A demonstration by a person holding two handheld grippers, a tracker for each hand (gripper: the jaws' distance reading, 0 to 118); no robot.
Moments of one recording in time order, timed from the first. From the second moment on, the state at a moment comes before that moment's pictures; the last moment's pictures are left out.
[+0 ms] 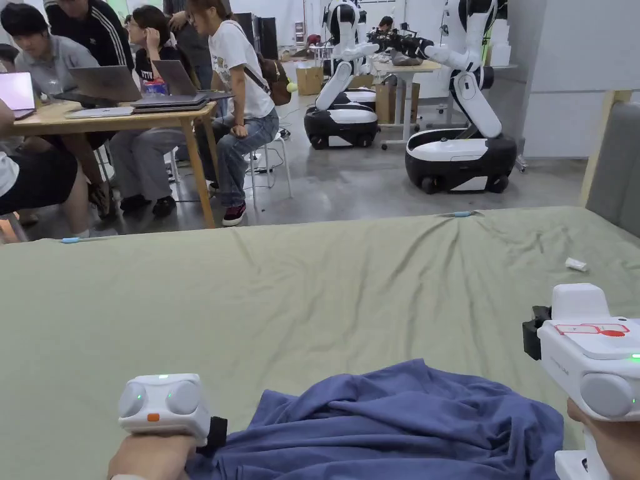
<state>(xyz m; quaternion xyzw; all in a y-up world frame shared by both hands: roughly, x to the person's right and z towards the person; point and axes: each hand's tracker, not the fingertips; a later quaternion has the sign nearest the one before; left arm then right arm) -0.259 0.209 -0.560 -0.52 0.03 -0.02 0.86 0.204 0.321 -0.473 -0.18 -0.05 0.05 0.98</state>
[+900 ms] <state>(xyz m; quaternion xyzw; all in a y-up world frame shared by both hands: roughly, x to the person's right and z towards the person) -0.261 0.268 -0.529 -0.49 0.00 0.02 0.87 0.283 0.261 -0.459 -0.34 -0.06 0.00 0.94</state>
